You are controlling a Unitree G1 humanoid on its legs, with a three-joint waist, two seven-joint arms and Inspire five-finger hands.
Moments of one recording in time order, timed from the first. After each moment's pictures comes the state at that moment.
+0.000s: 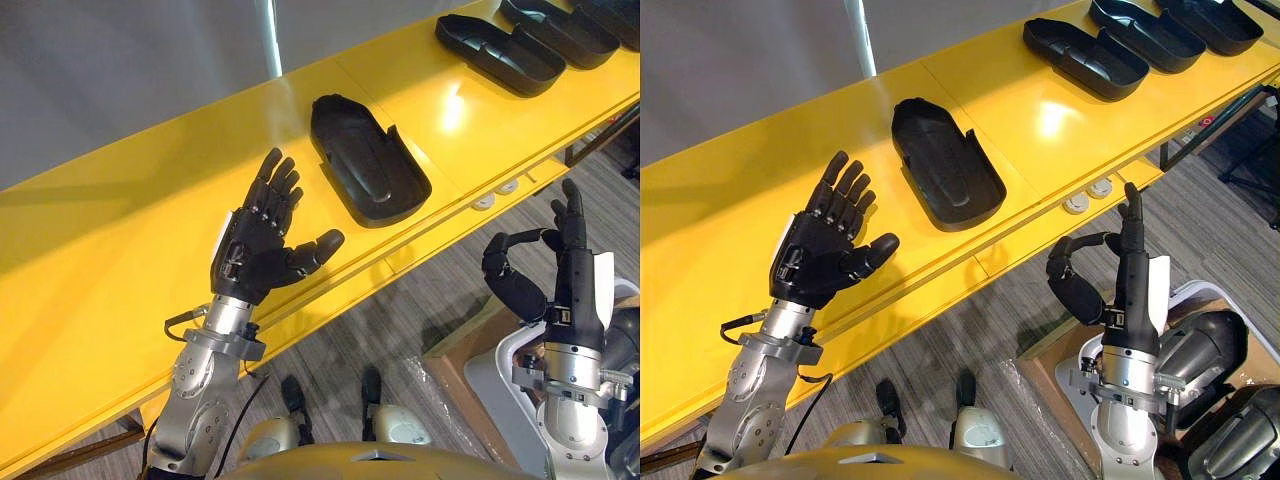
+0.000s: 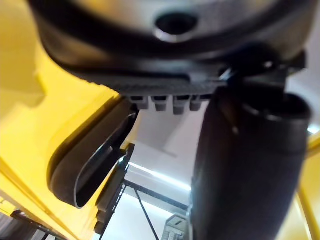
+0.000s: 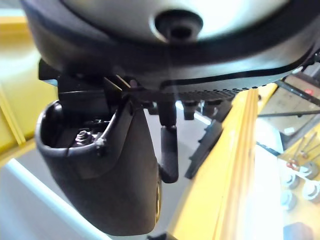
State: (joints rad) left arm 0.23 0.21 -0.18 -0.42 -0.55 -0.17 -0.17; right arm 0.45 -0.23 -0.22 -0.32 -0.18 -0.46 -0.29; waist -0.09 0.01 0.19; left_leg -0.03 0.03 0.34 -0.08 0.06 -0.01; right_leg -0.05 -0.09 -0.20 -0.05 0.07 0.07
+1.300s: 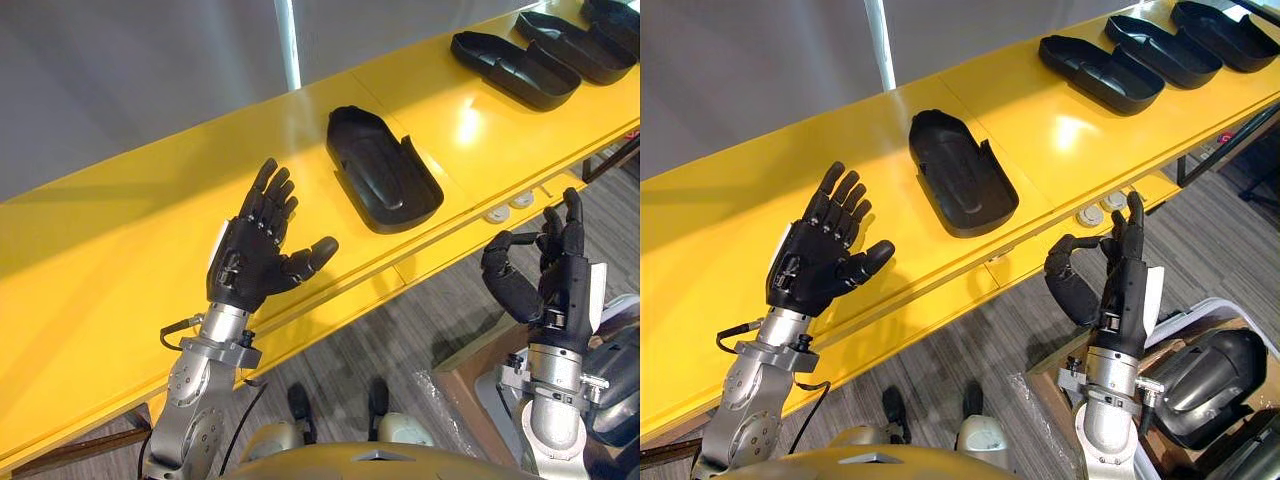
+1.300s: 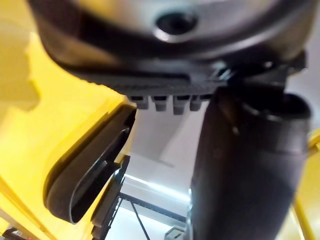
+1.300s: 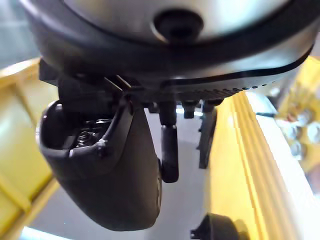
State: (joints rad) left arm 0.28 0.21 -0.16 -0.42 -0.55 -0.17 -0.19; right arm 0.45 -0.17 -0.12 -0.25 0.29 -0.49 -0.18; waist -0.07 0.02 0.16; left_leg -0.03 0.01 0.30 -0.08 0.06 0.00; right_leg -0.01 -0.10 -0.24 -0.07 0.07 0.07
